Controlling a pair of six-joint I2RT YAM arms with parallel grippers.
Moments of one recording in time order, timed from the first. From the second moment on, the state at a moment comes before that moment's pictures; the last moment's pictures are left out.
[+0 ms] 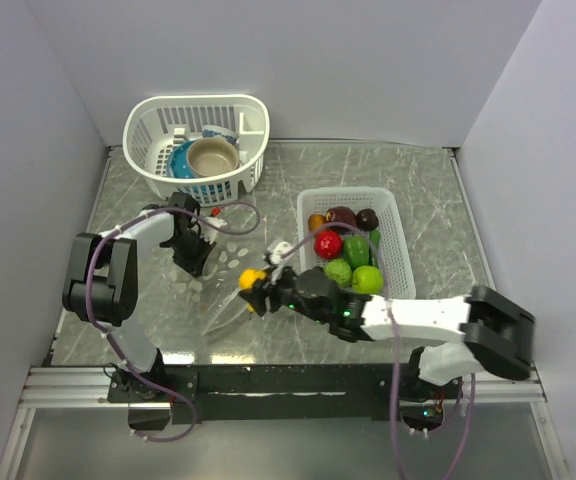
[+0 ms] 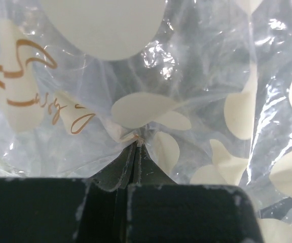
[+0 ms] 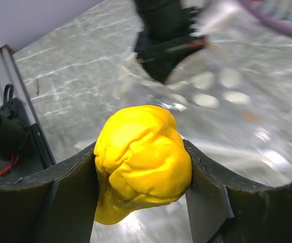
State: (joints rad) left arm -0.16 1.74 1.06 -0.75 0.26 0.46; right arm 1.17 1.40 0.68 0.53 0.16 0.22
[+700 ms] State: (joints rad) left arm -0.12 1.54 1.40 -1.03 0.62 0.59; right arm 0.71 1.18 0.69 0.07 0.78 0.46
